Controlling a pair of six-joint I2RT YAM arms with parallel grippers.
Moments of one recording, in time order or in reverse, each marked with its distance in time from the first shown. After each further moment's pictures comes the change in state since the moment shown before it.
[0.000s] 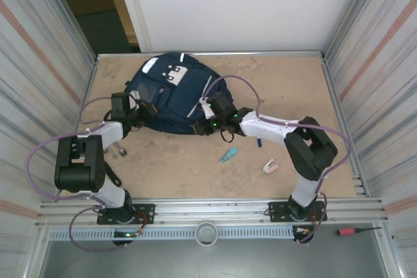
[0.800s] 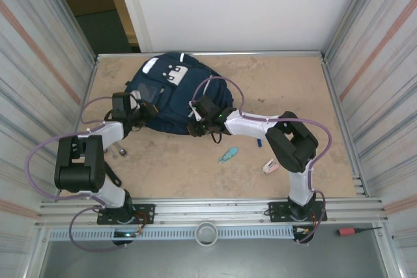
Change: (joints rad) left arm -0.008 0.000 0.002 -0.001 0.000 0.003; right arm 0.048 0.154 0.123 -0.070 0.175 -0.006
